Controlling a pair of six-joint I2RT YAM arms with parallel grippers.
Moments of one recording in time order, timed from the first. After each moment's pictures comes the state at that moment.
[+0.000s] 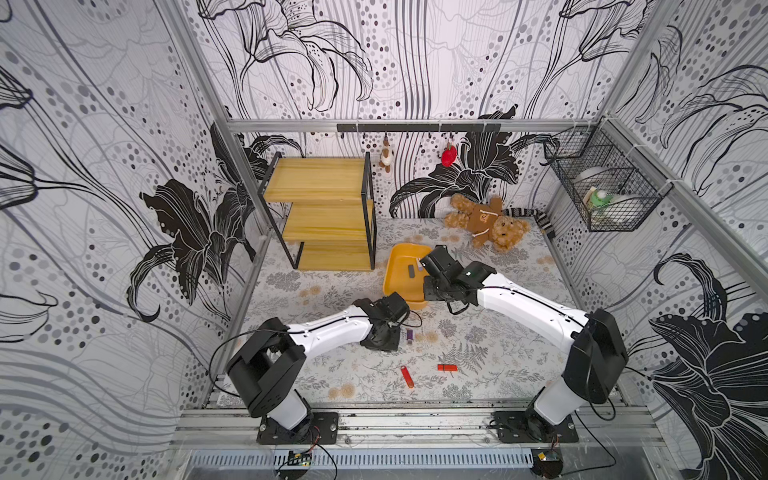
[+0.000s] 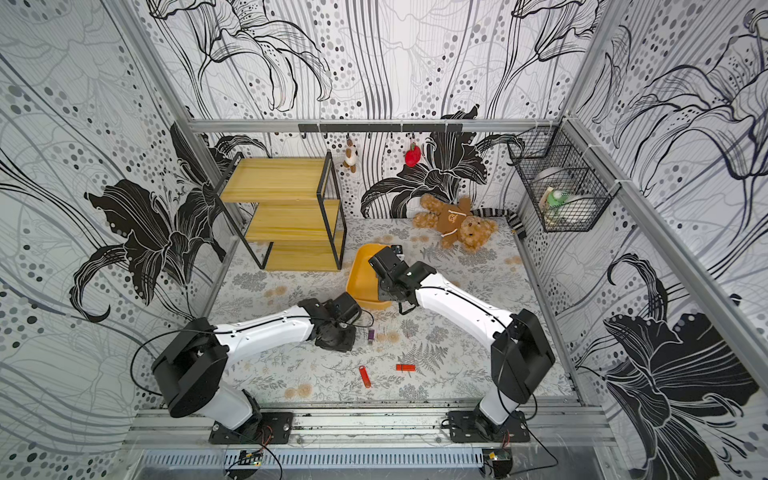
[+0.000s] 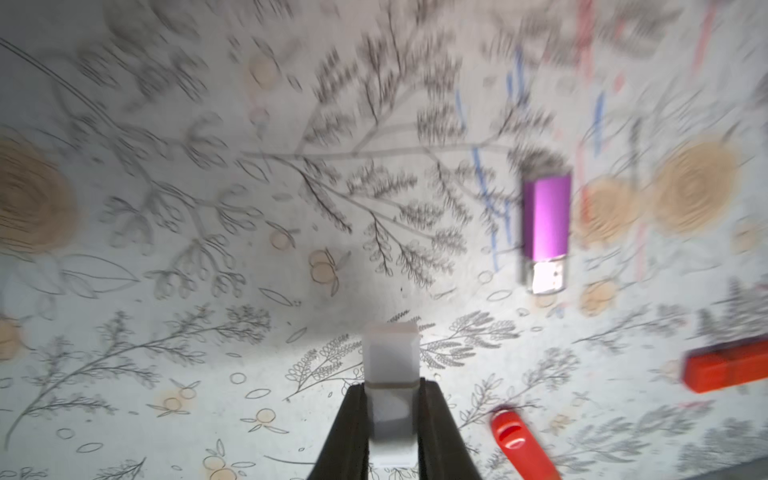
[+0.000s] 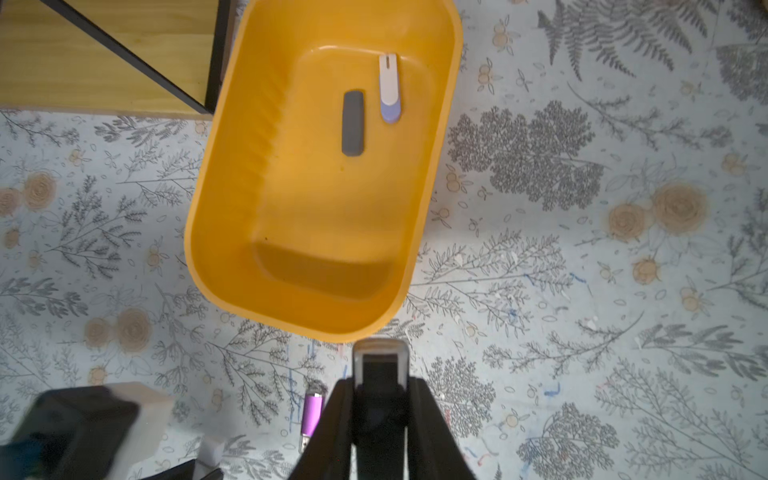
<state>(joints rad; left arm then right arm) -0.75 1.56 0.99 -0.75 -0.01 -0.66 0.76 1.67 1.41 -0.77 0.26 0.63</state>
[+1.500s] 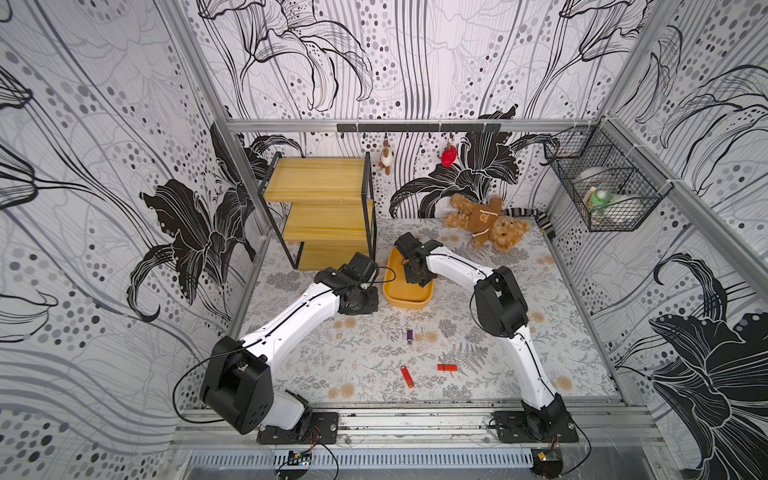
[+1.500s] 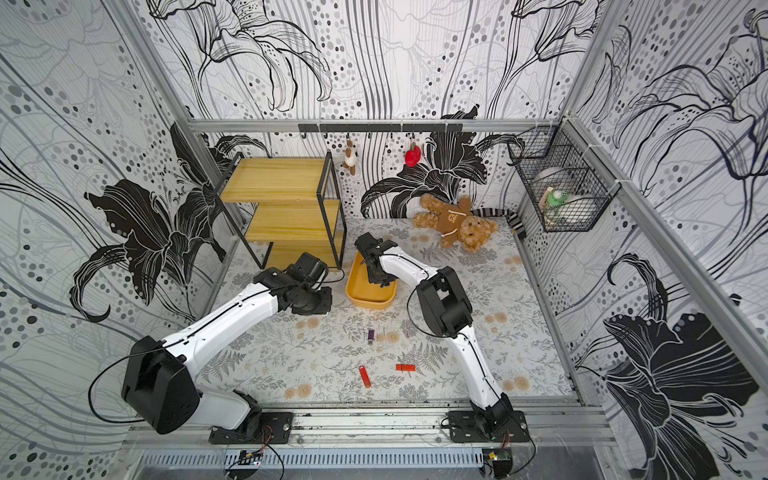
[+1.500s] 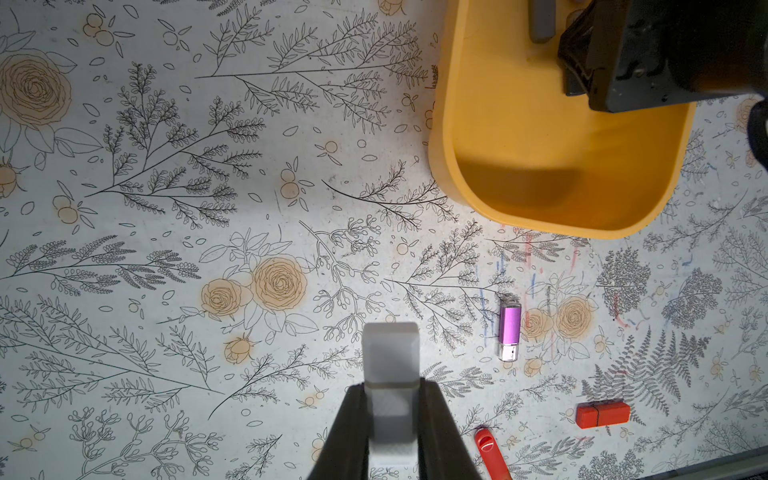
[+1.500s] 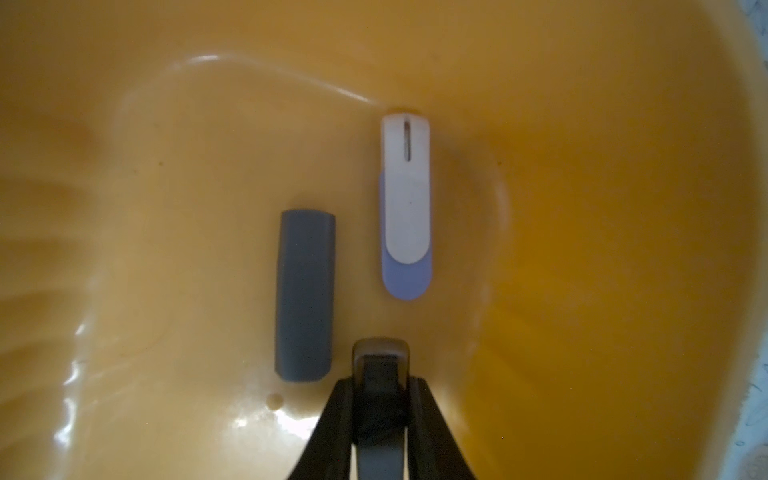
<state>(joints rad) -0.51 1.45 1.16 -0.89 -0.01 -0.55 0.63 2.38 2.01 -0.88 0.30 0.44</state>
